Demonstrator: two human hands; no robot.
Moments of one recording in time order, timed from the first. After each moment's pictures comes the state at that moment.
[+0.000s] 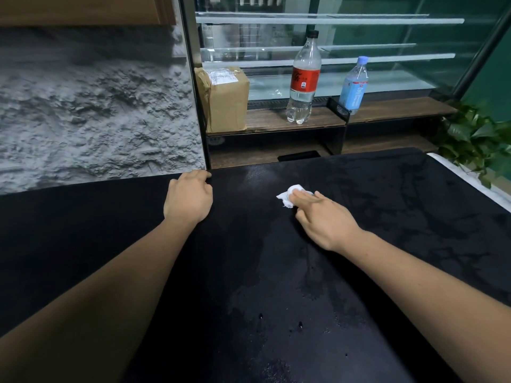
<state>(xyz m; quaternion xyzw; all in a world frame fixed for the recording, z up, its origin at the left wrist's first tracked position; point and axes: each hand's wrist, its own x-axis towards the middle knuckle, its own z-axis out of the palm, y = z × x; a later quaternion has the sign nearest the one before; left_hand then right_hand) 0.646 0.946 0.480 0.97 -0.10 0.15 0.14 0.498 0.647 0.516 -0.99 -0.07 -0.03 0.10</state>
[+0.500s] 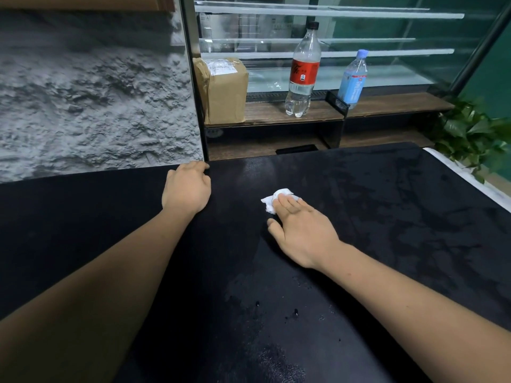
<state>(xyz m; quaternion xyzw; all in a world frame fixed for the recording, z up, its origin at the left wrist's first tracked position) 0.646 0.946 0.481 0.97 -0.10 0.15 0.14 0.470 0.698 0.506 -1.00 -0.06 0.00 0.06</state>
